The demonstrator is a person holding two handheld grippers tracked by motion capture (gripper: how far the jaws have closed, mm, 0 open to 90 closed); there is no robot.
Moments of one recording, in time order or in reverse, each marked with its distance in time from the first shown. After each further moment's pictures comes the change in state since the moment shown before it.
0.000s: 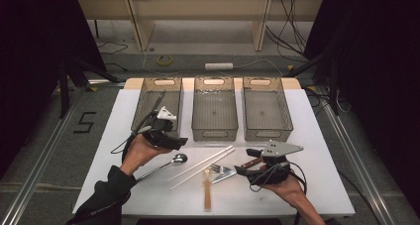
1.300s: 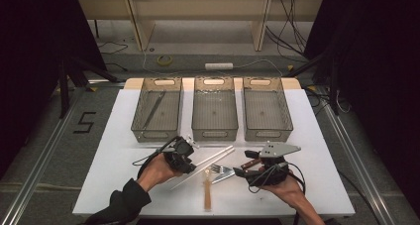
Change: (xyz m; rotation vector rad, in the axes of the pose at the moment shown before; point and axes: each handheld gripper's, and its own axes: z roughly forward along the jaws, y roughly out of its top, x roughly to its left) left arm -0.052 -0.027 0.052 0.295 -0.106 0.120; right arm 0.002 0.000 0.003 0.019 0.015 -0.003
